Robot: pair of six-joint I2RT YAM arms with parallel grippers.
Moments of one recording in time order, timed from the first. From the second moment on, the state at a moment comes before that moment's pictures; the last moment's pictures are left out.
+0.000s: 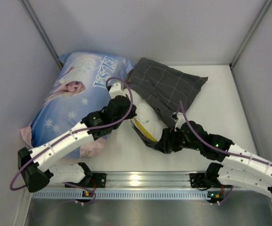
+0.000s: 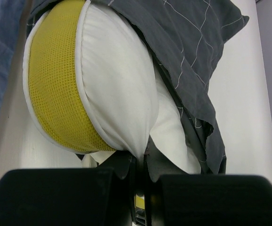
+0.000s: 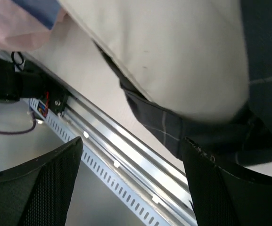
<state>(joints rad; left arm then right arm) -0.89 1.19 1.11 -0.44 -0.49 -0.82 0.99 0.77 0.66 -0.54 0.02 0.79</state>
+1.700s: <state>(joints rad) -0.90 1.09 1.17 -0.56 -0.34 -0.73 1.16 0.64 0.81 -0.49 0.07 0.57</state>
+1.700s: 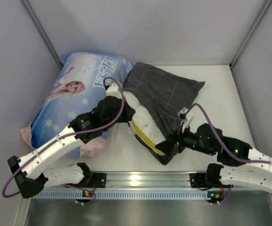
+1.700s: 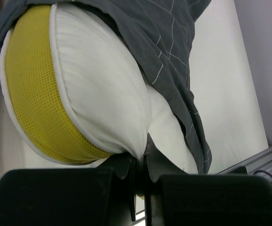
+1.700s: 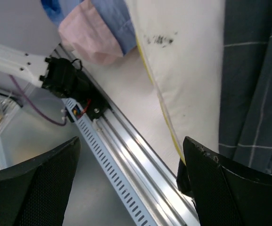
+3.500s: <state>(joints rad) -0.89 1.39 1.14 -0.56 -0.01 -0.73 0.90 0.59 0.47 -0.57 0.47 0.76</state>
